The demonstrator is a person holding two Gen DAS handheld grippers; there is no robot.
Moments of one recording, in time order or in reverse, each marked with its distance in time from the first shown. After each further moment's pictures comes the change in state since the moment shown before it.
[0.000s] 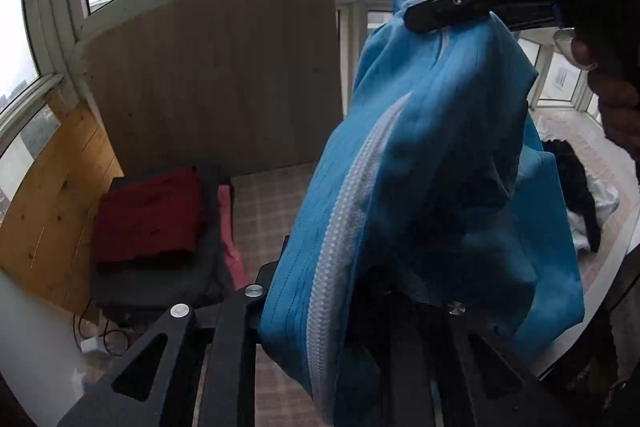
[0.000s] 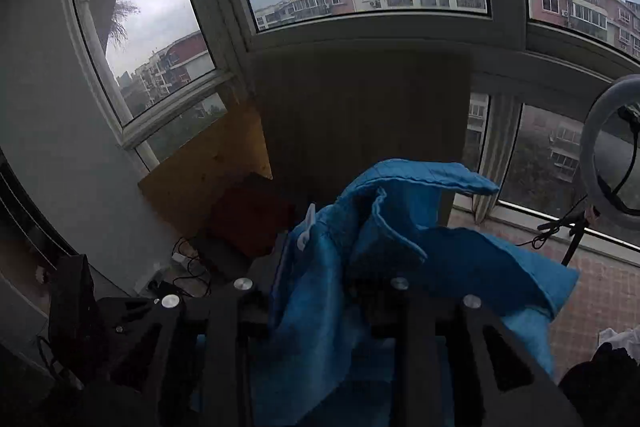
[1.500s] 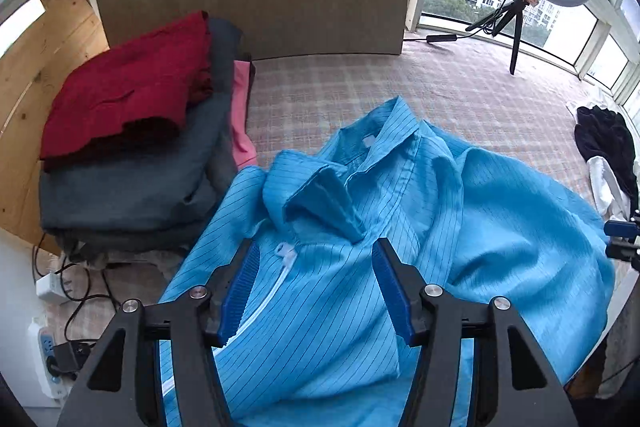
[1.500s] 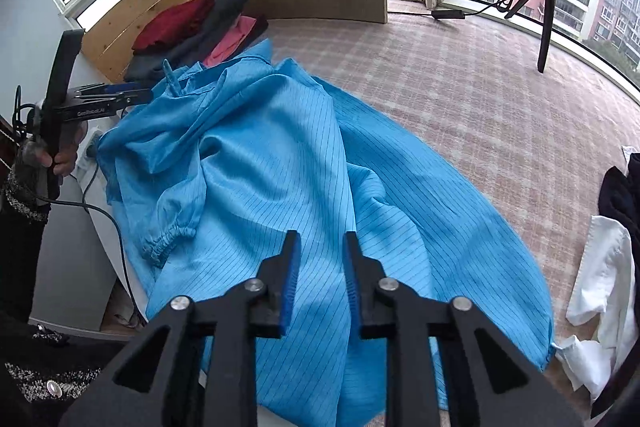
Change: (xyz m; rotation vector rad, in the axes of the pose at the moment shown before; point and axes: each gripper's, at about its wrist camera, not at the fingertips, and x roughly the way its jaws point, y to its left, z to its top) left arm 0.111 -0.016 0.000 -0.084 0.162 -0.127; right arm 0.019 -0.112 -0.259 0.096 0.174 -0.098
